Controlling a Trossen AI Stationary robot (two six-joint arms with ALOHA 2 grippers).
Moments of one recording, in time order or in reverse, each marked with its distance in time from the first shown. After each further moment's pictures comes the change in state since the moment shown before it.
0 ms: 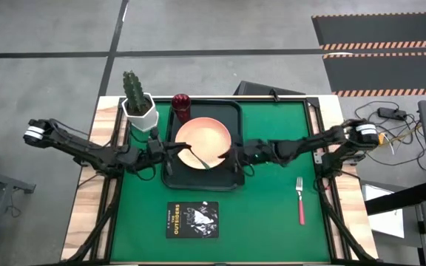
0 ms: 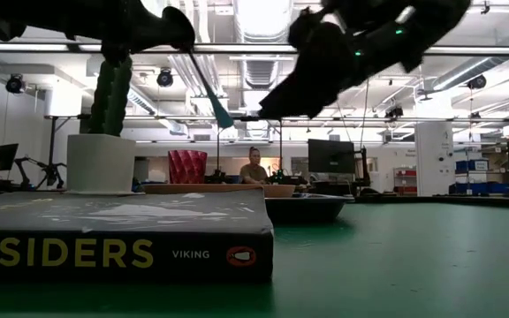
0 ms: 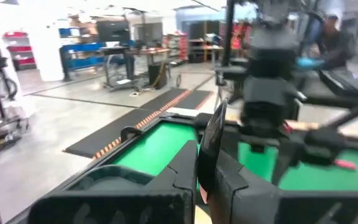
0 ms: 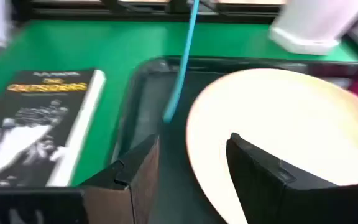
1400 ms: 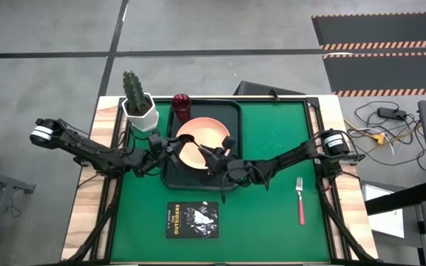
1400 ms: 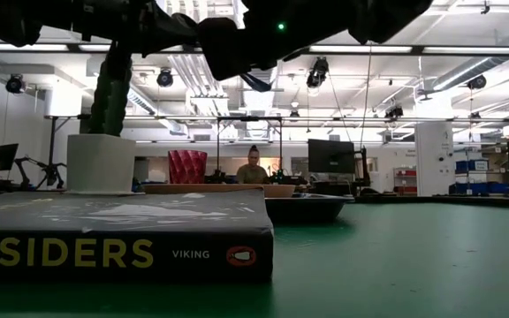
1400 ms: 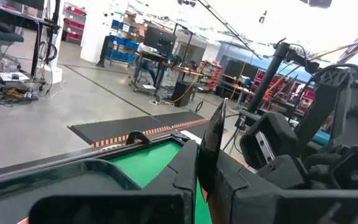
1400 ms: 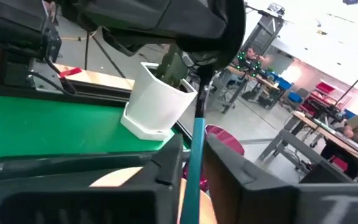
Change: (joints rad) left arm -0.001 0.174 0.031 0.265 -0.190 -0.268; right arm 0.199 0.344 0.334 0.391 0.871 -0.394
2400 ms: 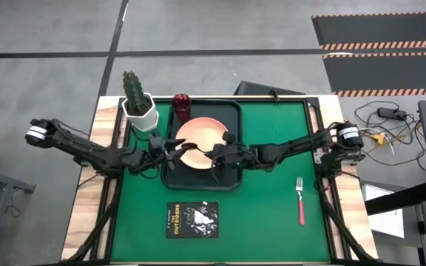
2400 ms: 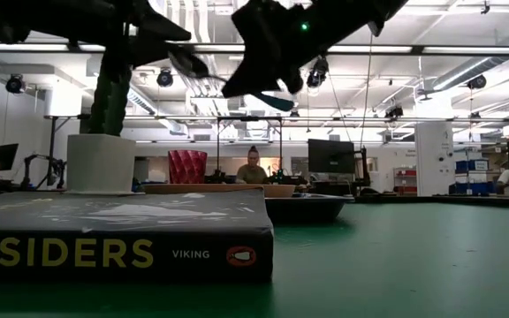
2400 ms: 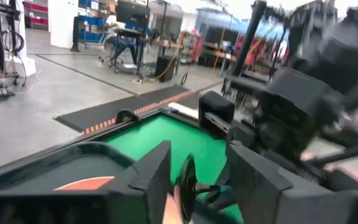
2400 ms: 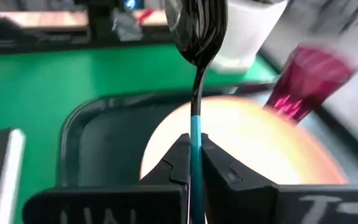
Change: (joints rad) left arm 0.000 -0.113 -0.030 -0.222 0.128 0.020; right arm -0.106 -0.164 0.000 -0.583 -0.467 0.507
